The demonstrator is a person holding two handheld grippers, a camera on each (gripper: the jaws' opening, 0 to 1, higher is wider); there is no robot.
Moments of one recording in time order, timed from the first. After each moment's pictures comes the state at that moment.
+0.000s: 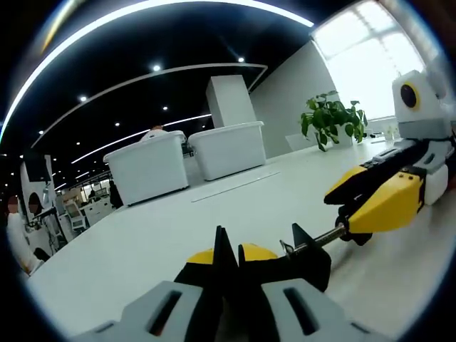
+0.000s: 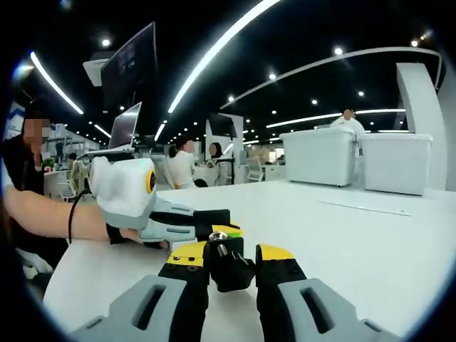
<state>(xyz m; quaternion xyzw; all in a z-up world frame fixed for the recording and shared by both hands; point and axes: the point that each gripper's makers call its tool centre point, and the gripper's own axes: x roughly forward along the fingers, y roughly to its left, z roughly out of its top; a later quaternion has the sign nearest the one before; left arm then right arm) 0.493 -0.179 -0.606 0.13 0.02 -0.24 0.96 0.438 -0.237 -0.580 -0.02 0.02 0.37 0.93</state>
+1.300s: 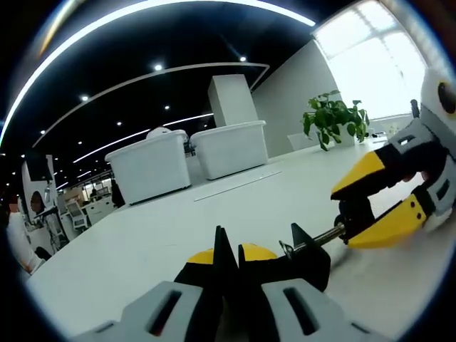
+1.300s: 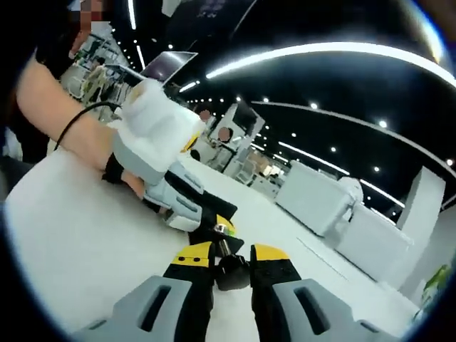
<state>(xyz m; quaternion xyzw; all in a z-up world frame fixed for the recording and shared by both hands) 0.494 -0.178 -0.606 0.13 0.02 -0.23 0.96 0.432 -0.228 -0.574 -0.23 -0.06 0.34 0.91</state>
